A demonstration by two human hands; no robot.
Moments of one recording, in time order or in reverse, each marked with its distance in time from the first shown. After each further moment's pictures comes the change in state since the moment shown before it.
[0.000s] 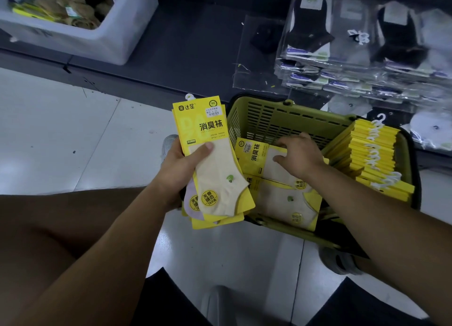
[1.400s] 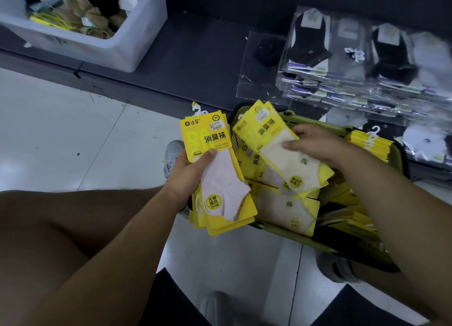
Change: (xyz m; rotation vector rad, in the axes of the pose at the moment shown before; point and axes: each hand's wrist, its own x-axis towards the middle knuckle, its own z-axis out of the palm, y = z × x) left_hand -0.005 -0.005 0.007 0.030 0.059 0.024; right_hand -0.001 0.000 -0.081 0.735 -0.264 0.150
